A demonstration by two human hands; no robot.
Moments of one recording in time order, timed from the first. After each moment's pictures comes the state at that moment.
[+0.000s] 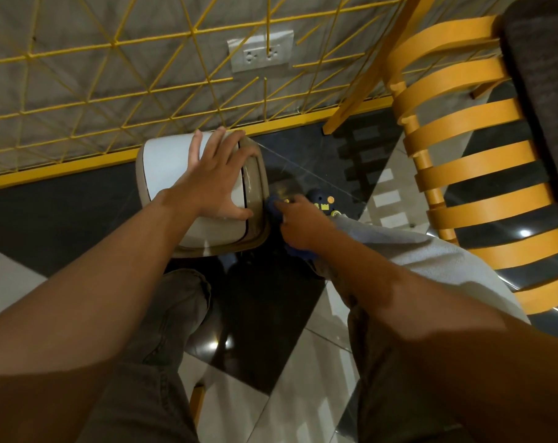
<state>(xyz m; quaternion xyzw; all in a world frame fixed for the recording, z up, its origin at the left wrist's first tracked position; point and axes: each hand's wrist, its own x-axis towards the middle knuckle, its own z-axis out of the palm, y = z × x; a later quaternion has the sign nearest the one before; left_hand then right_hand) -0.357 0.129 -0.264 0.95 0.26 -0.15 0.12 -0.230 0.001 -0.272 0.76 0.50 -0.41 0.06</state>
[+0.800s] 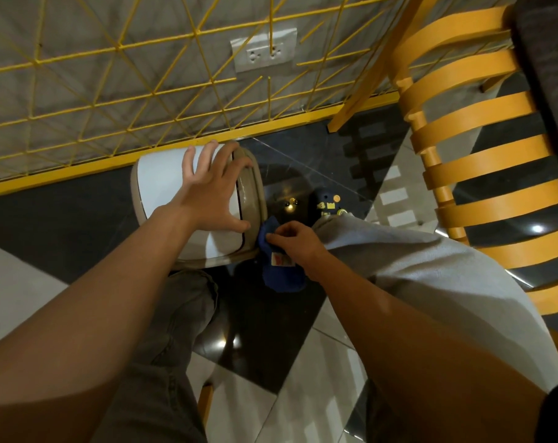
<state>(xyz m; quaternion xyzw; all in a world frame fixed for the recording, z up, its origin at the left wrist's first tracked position) -0.376 0.117 -0.269 0.95 0.29 -0.11 0.09 -0.258 -0.025 -0.305 0.74 0.10 -0.61 -0.27</state>
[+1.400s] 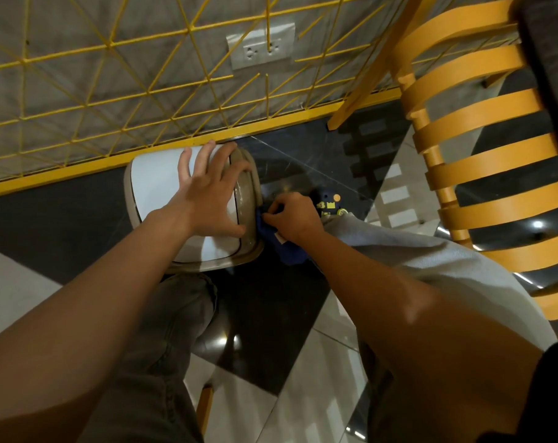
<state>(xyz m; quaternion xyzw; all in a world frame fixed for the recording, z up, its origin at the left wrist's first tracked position) -0.374 0.117 -0.268 0.94 0.30 -0.12 0.10 -0.238 0.016 -0.309 0.80 0.36 -0.45 -0.16</state>
